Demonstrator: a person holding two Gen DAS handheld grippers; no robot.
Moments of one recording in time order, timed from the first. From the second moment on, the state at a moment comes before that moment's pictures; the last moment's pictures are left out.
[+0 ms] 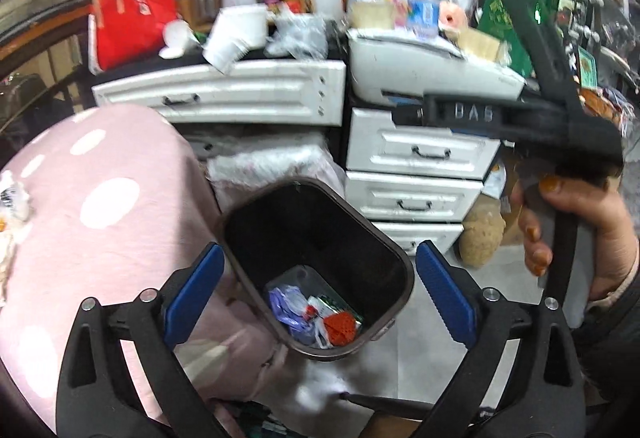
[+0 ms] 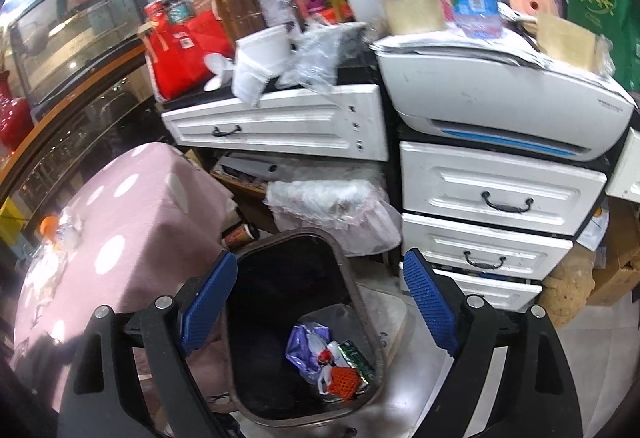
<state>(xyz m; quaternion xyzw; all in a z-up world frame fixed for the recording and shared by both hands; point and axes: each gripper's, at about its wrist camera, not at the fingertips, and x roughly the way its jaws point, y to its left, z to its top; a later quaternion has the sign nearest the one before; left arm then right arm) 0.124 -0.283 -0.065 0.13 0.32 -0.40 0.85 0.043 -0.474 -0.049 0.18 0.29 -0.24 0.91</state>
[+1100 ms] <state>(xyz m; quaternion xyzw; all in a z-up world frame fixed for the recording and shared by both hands) 0.181 -0.047 -0.026 0.02 0.29 -0.14 0.95 0.146 -0.287 -0.018 0.06 0.30 0.00 0.95</state>
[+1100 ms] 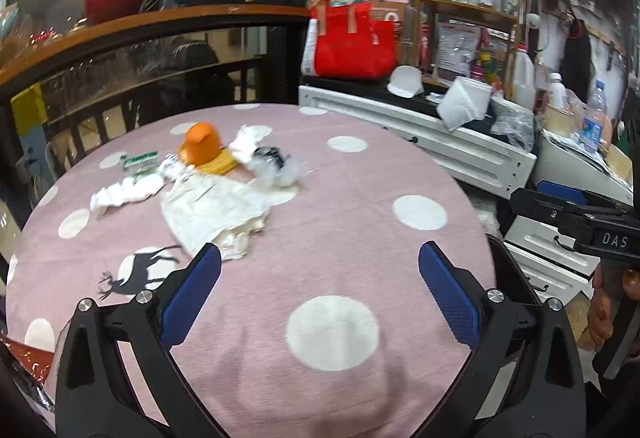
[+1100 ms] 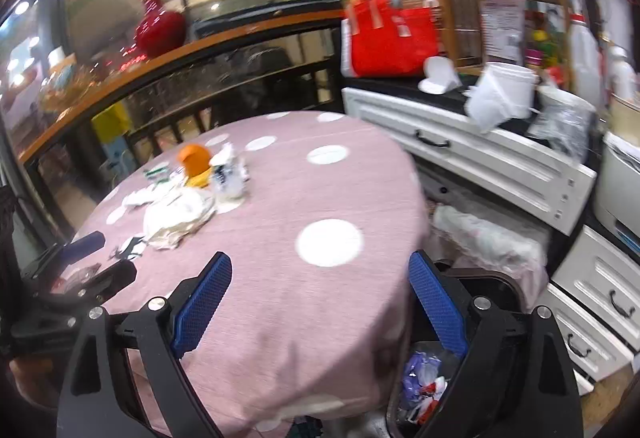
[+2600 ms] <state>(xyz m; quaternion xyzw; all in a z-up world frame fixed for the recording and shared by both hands) 0.266 0.054 -0.033 -0.16 0.34 -0.09 0.92 0.294 -0.201 -0.044 -0.01 0.37 0.11 0.92</state>
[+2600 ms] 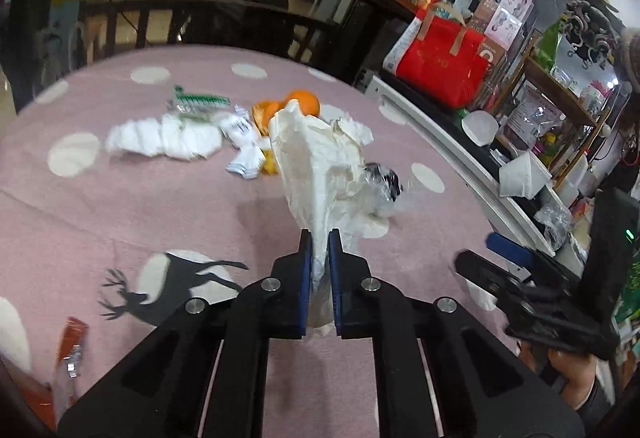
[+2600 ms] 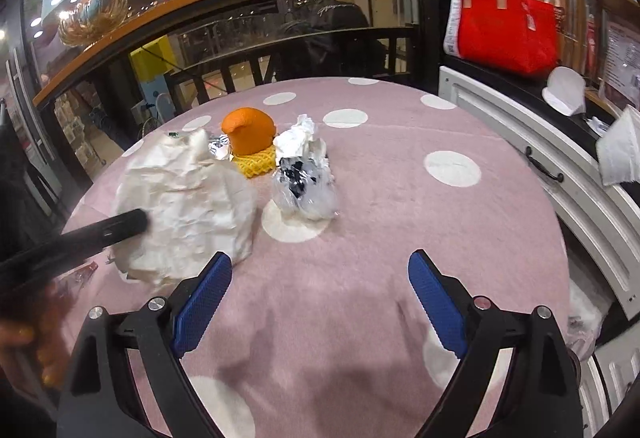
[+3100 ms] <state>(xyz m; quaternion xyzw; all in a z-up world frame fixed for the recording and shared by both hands) 0.236 0.062 -0.018 -0.13 0.31 -0.08 0.94 0.384 -0.164 -0.072 -0.04 0.43 0.12 0.89</state>
